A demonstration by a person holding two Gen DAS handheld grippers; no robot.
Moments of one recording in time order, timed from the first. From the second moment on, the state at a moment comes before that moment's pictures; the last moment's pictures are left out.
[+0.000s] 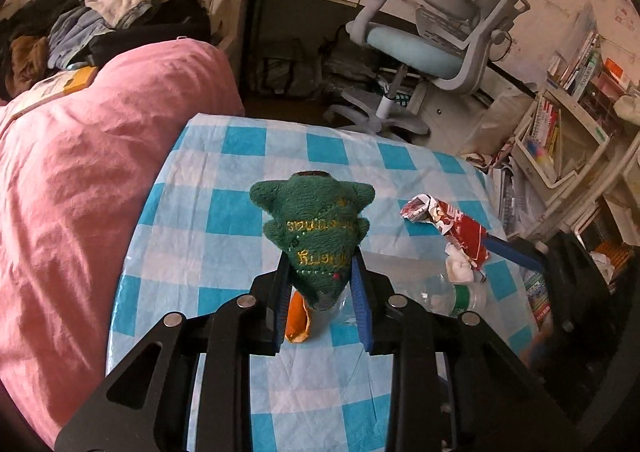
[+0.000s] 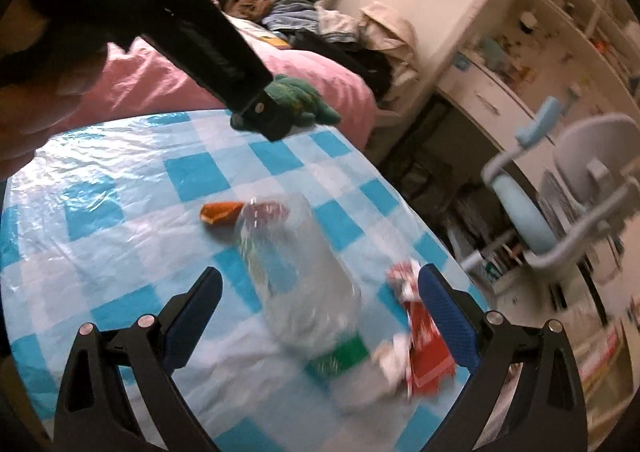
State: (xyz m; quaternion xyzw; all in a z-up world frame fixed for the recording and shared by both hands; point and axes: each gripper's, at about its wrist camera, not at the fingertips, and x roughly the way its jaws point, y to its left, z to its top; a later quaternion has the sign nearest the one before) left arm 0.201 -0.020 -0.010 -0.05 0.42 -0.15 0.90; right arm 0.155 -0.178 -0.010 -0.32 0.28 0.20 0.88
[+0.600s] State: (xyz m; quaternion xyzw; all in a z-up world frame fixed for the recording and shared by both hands) left arm 0.196 -0.016 -0.007 -0.04 0.42 -0.14 0.90; right arm 0.160 -0.200 -0.018 -0.21 0.36 0.24 0.88
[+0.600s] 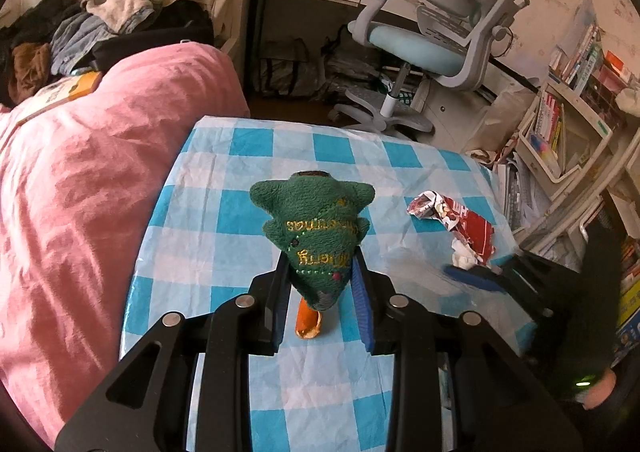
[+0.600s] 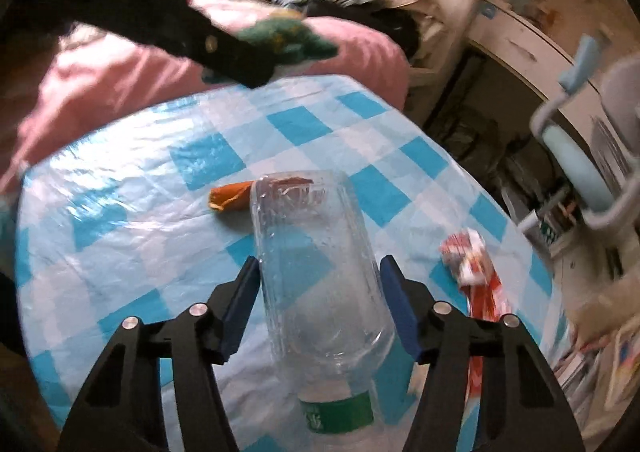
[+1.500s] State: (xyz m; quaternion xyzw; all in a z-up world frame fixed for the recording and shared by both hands) left arm 0.024 -0.028 0.006 0.04 0.38 -0.15 0.91; right arm -0.087 -0.121 -0.046 -0.28 0.38 0.42 0.78
